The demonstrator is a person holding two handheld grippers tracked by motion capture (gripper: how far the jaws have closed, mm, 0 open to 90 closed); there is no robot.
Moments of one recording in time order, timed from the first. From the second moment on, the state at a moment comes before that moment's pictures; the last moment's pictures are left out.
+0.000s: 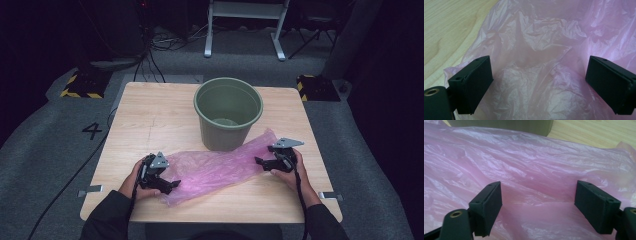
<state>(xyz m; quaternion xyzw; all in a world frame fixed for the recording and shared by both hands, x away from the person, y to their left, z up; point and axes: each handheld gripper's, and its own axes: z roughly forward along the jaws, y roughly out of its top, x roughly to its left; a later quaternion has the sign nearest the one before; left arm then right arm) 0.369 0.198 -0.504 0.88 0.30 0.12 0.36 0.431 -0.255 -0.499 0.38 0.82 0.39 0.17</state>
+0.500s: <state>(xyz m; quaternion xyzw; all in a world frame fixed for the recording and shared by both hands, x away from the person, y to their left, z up) 0.366 0.207 -0.503 0.86 0.34 0.13 0.35 0.437 -0.253 -0.502 0.38 0.83 0.37 0.17</state>
